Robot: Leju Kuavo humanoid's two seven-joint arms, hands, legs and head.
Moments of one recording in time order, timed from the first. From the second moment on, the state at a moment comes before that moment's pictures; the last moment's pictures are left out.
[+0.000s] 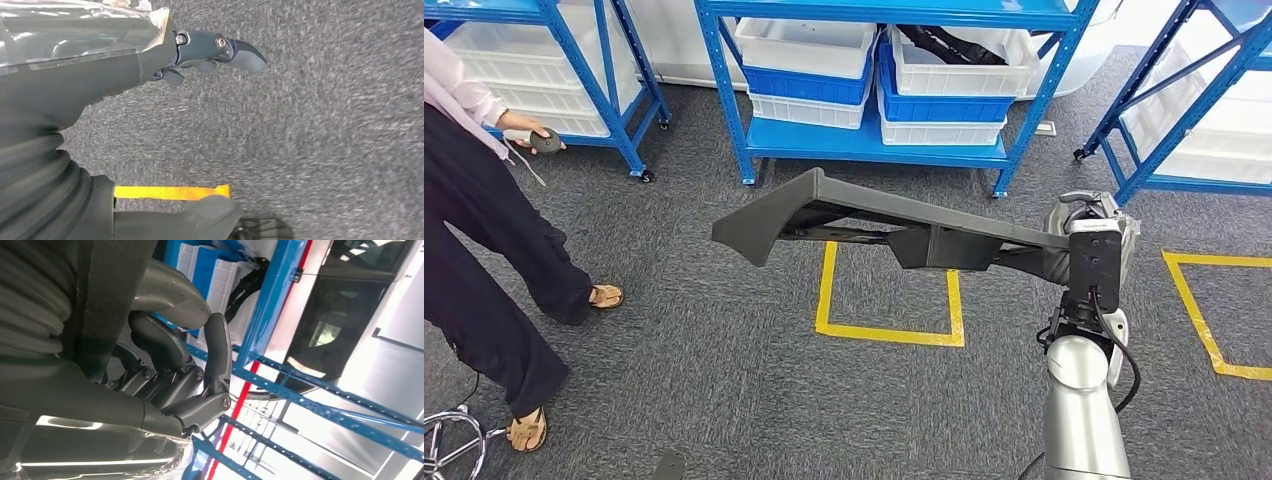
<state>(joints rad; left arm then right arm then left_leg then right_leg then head) -0.11 -0.14 0.31 -0.20 -0.34 0.42 -0.18 -0.35 0.06 0.22 -1.36 0.54 -0.37 -0.25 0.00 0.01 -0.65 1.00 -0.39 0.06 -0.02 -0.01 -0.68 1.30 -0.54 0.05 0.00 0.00</state>
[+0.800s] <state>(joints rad) -0.11 -0.13 0.31 -0.20 -0.34 0.41 -0.23 -0.36 0.06 0.22 -1.32 0.55 -0.36 -0.28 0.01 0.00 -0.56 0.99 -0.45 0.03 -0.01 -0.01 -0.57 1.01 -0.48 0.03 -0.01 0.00</state>
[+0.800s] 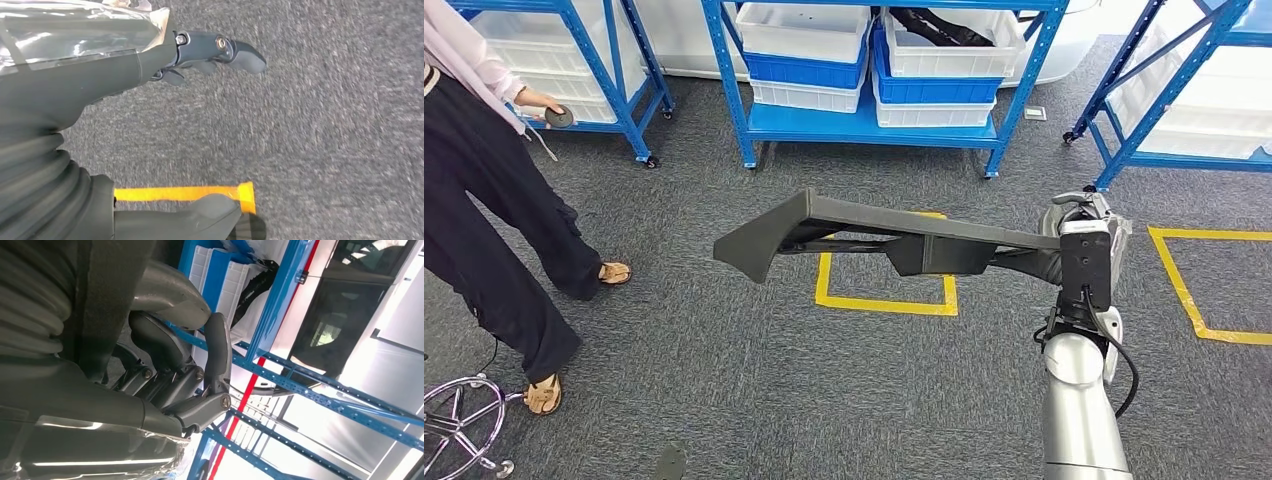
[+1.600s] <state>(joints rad) -0.11 -0.13 0.32 -0.20 -0.35 0.41 -0.23 -0.37 0.06 0.20 -1.27 0.46 -0.31 -0.32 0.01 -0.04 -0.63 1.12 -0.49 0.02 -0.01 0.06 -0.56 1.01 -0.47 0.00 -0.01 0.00</state>
